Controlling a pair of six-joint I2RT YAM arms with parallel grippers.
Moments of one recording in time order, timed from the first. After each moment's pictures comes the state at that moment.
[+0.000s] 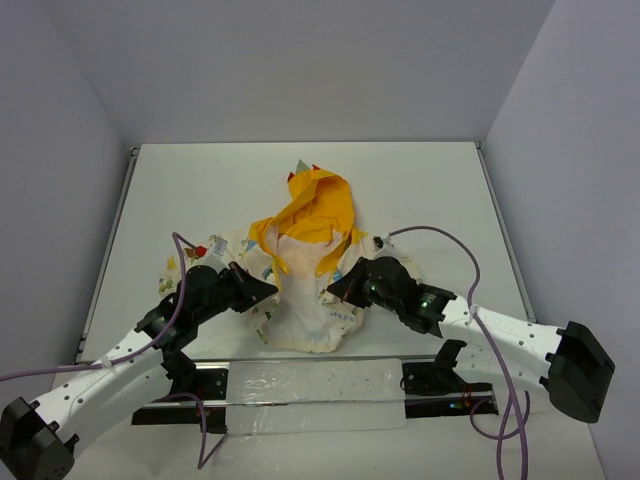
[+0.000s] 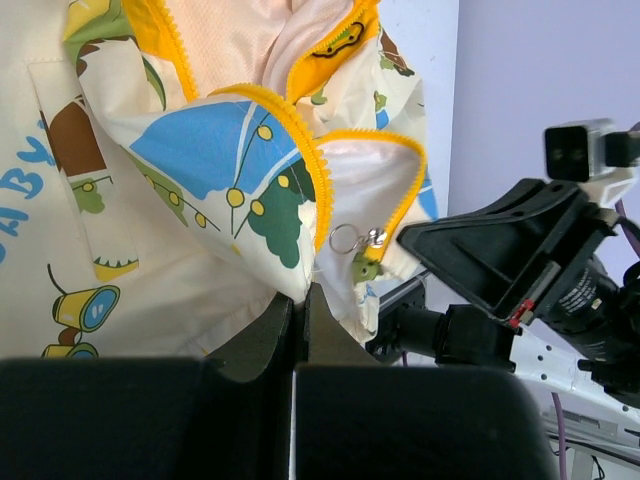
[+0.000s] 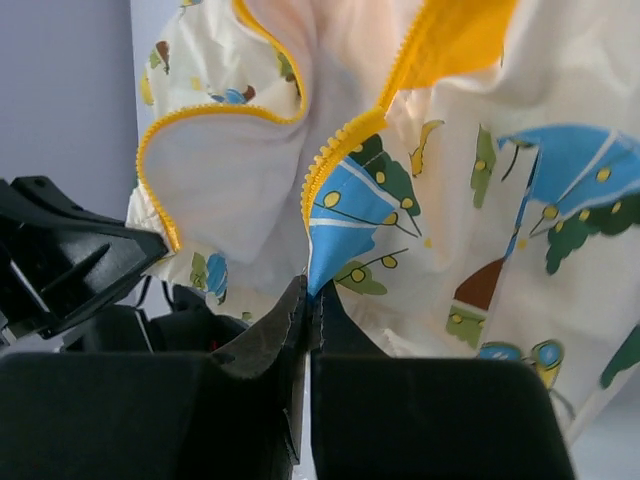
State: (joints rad) left arm -0.70 0.65 0.34 -0.11 0.08 -1.11; right arm 0.90 0.97 0.49 -0.03 0.08 1.12
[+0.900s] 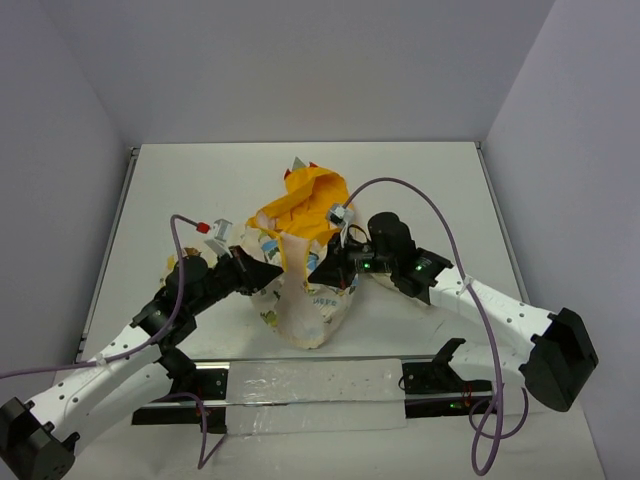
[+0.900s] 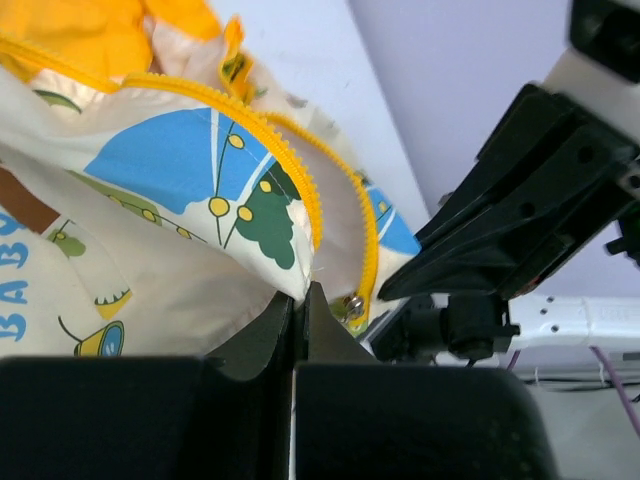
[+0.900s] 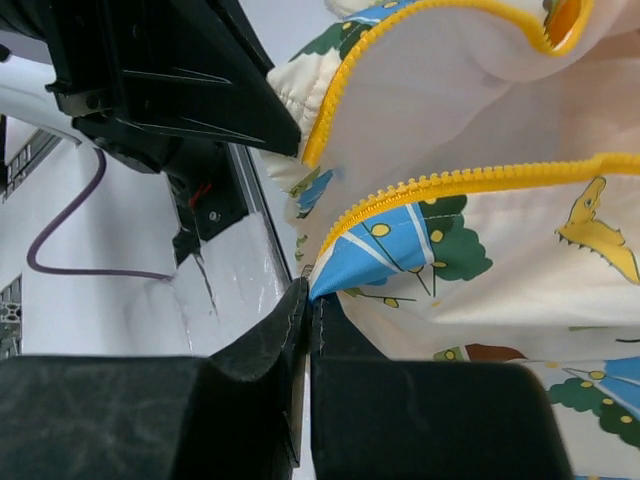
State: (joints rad) left arm -0.70 0.67 0.44 0.05 0.14 -0.83; right arm 0.73 1.13 0.77 -0.01 -0.62 0.32
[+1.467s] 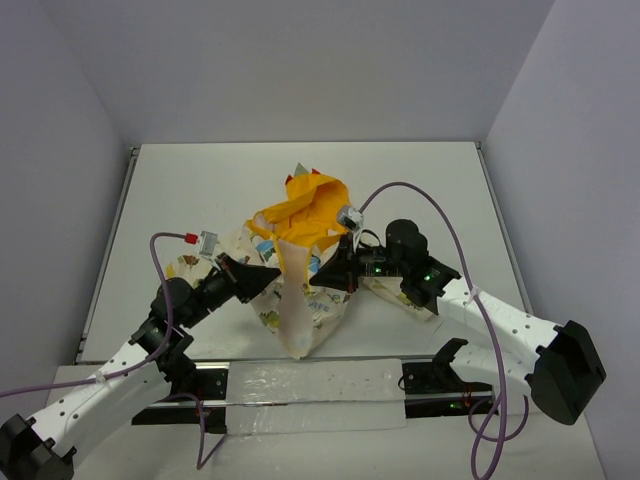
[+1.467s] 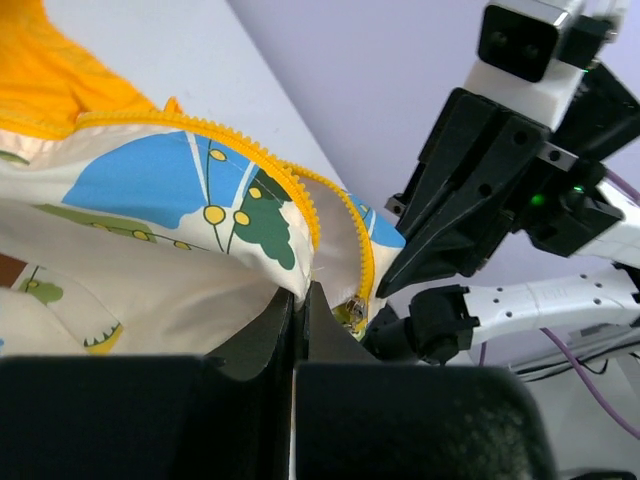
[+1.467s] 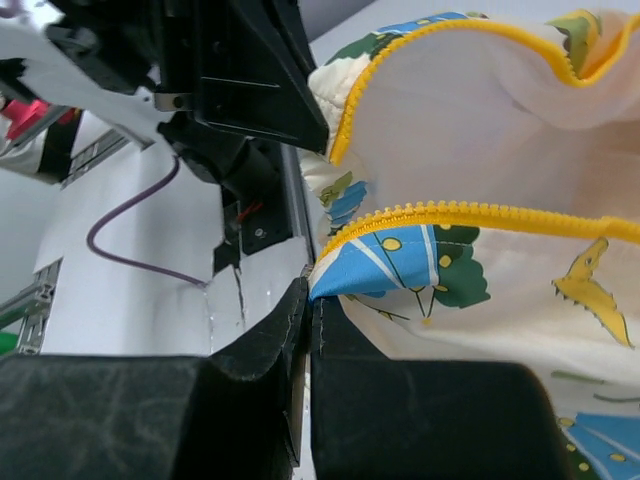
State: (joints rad) left arm -0.70 0.53 0.28 0.32 0.19 -0.83; right arm 0.70 1.05 0.65 0.24 -0.77 0.37
